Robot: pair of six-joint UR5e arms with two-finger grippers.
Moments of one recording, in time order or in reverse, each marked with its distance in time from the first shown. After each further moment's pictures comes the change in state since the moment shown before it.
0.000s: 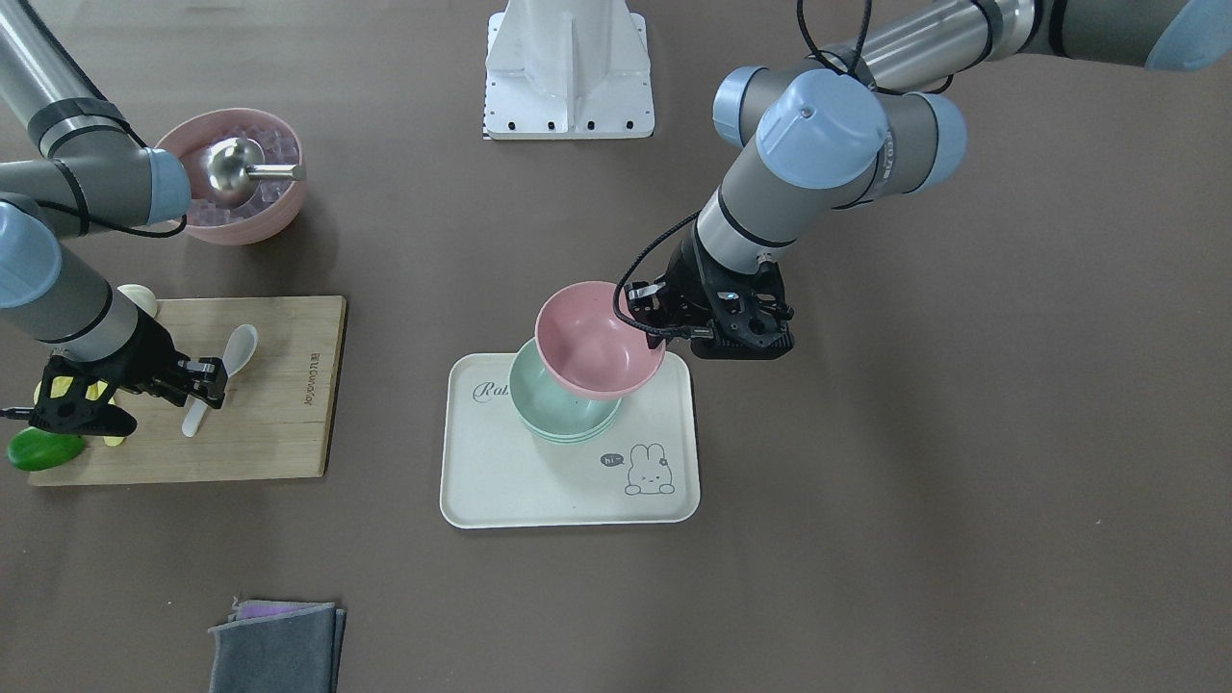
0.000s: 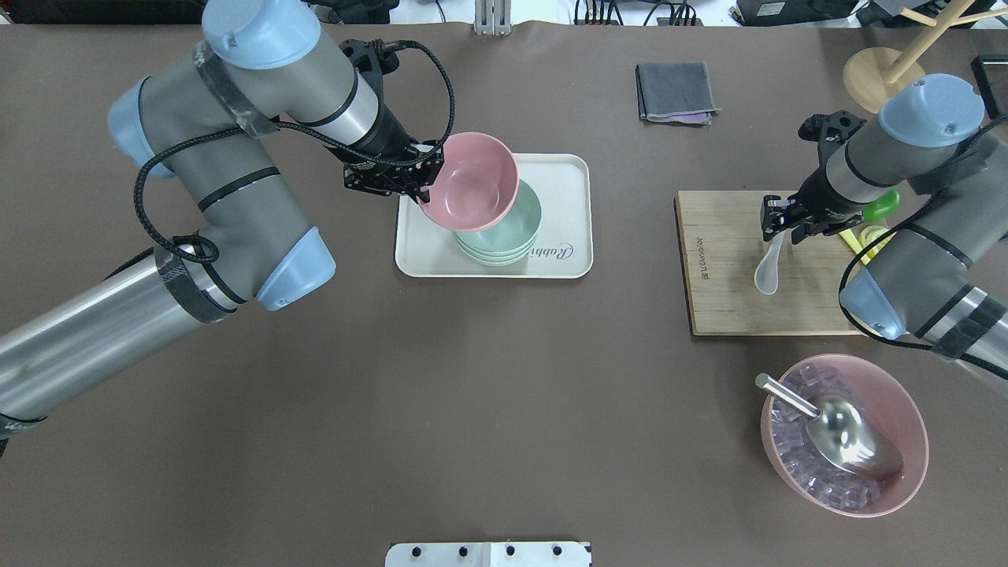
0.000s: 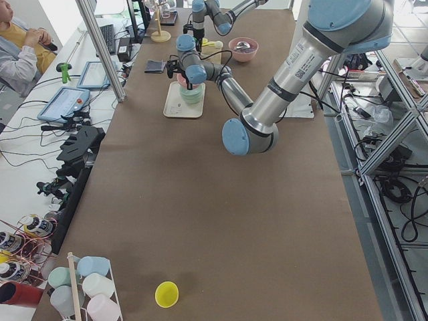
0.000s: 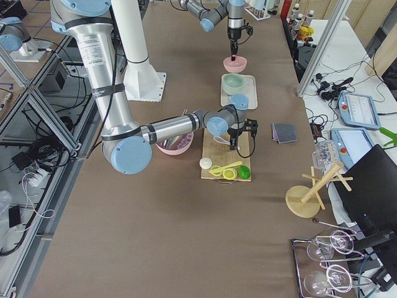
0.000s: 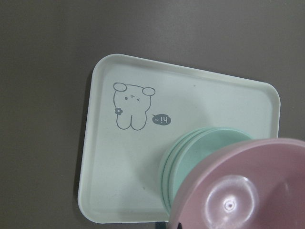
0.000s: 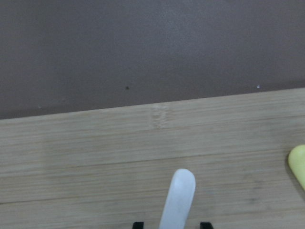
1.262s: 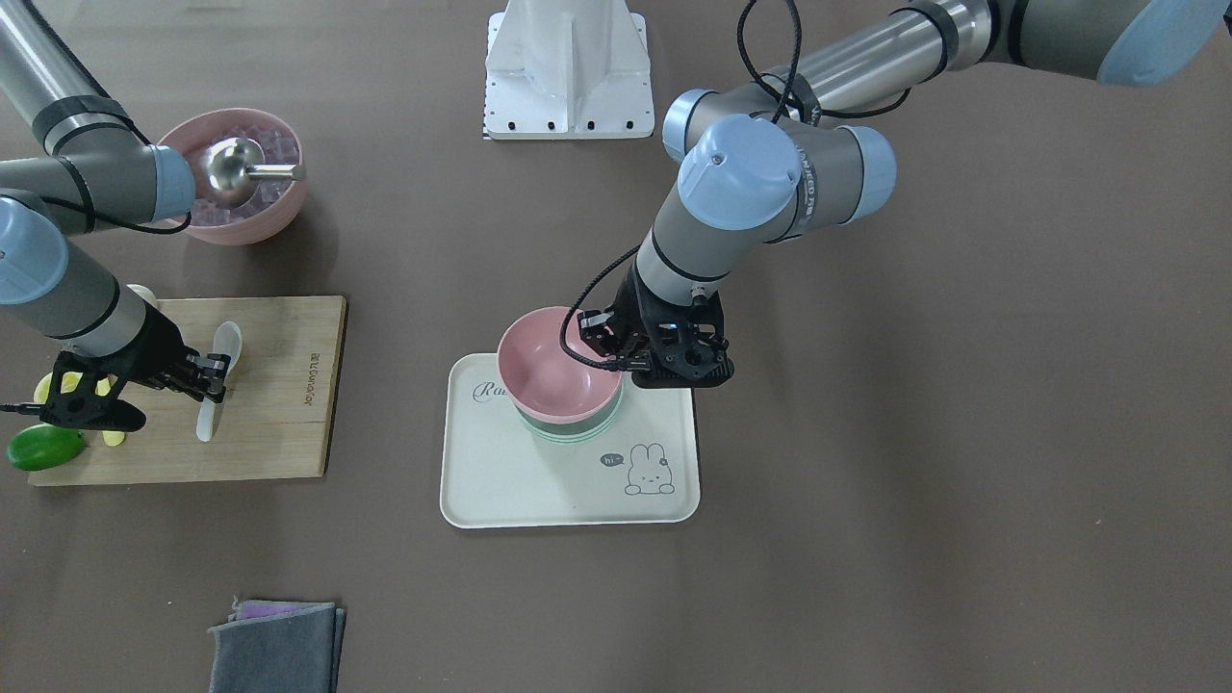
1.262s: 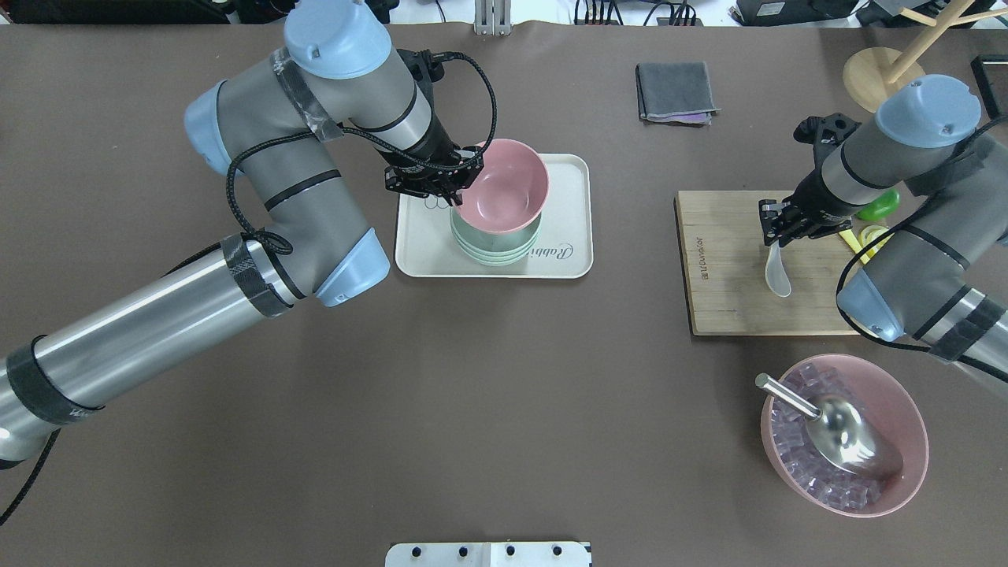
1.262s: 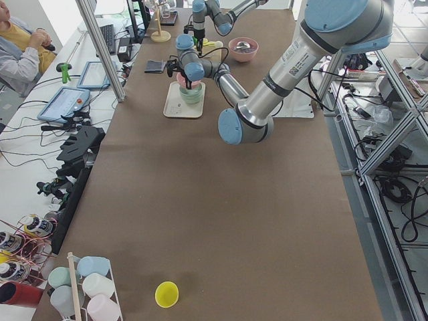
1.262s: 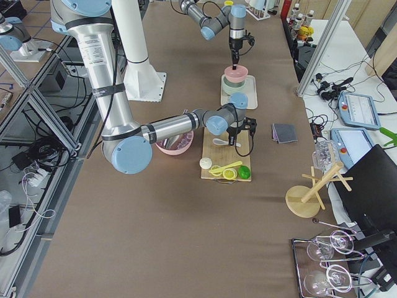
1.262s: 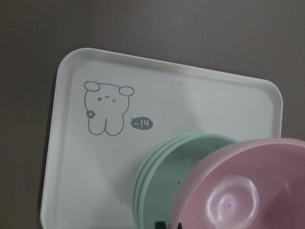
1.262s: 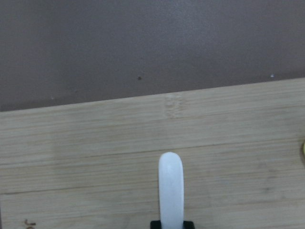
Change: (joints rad) left arm 0.038 -0.108 0.151 -0.013 0.043 -0.004; right arm -0.006 0.001 0.008 0.000 0.019 0.013
